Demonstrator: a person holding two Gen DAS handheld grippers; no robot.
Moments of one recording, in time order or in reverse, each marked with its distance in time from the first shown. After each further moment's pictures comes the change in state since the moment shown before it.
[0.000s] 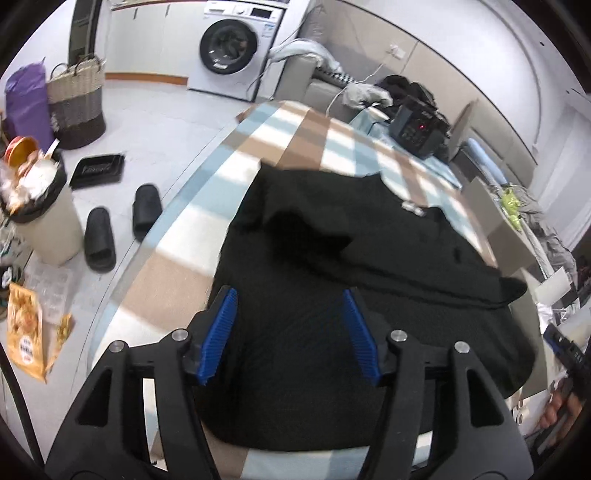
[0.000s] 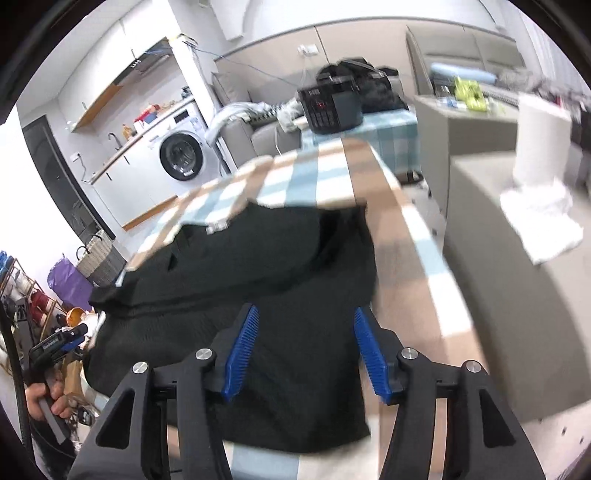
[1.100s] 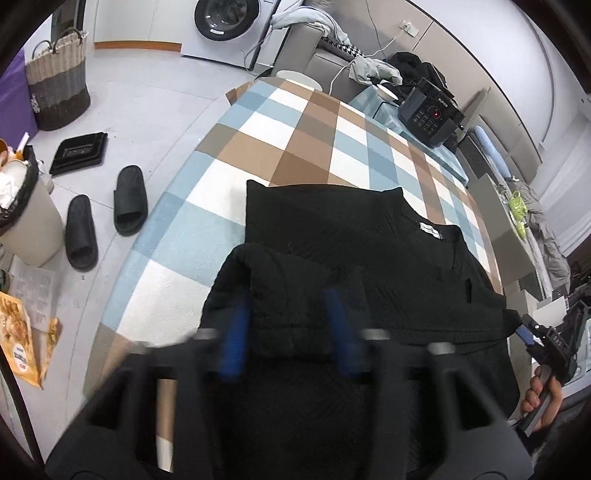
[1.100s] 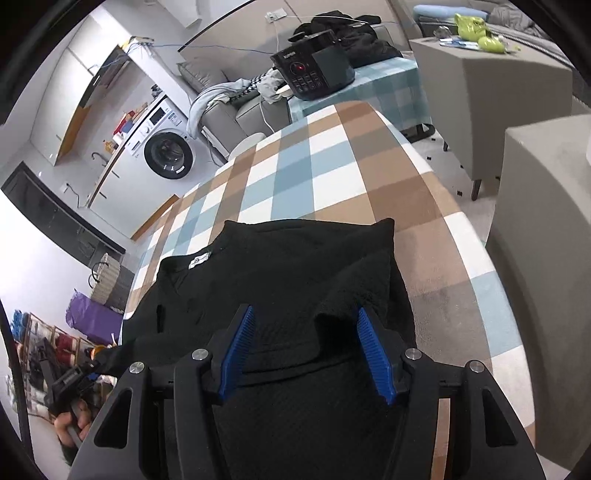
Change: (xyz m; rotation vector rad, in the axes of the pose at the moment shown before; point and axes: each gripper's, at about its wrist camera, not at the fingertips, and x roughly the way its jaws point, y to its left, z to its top) left arm 0.091 0.005 0.083 -0.055 0.163 -0.027; right arm 0.129 -0.034 0.073 0.214 0.181 0.081
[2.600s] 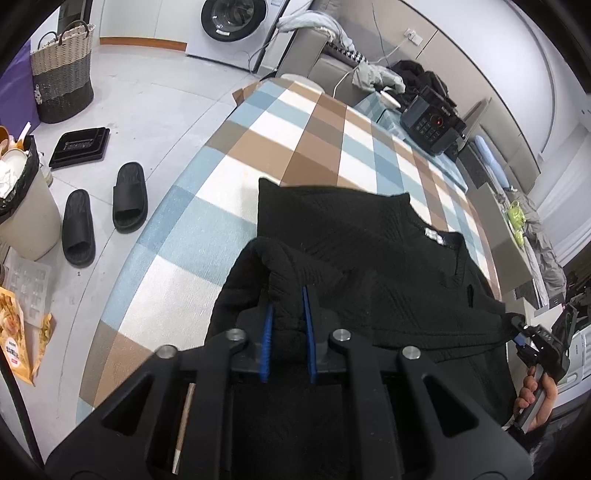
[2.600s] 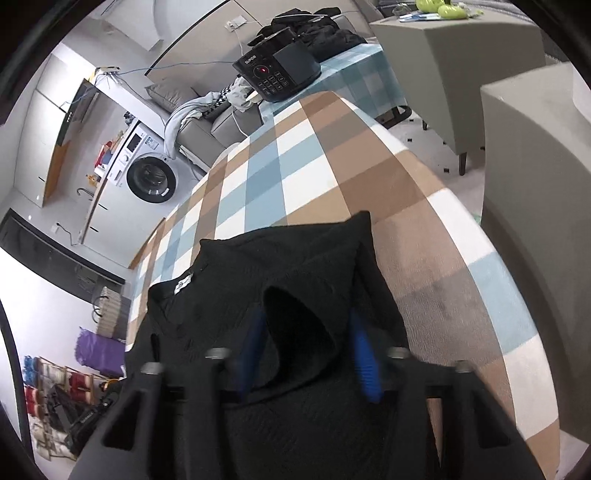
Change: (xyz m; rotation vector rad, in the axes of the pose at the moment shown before) left arm 0.001 0.012 -0.002 -0.030 -0.040 -0.018; right arm 0.017 -0.019 0.007 0.134 -0.010 -0.018
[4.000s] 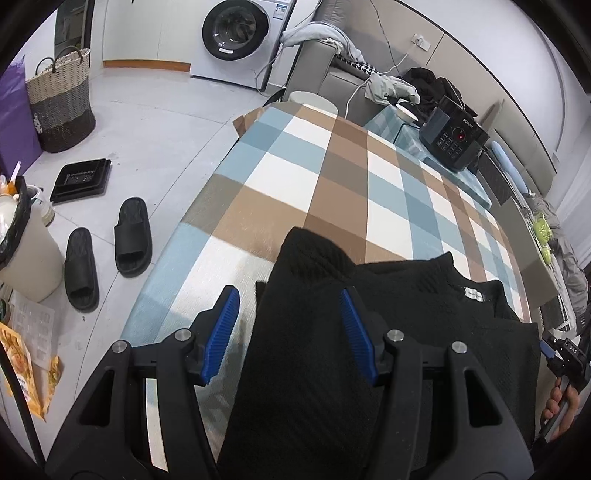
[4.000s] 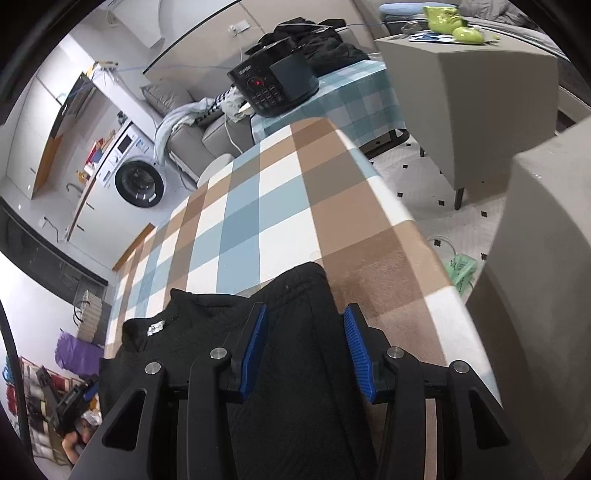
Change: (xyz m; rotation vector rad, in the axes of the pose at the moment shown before) left arm 0.082 -0.009 0.078 0.040 -0.057 0.093; right arm 0.030 -0.010 0.061 -0.052 -0.036 -0.057
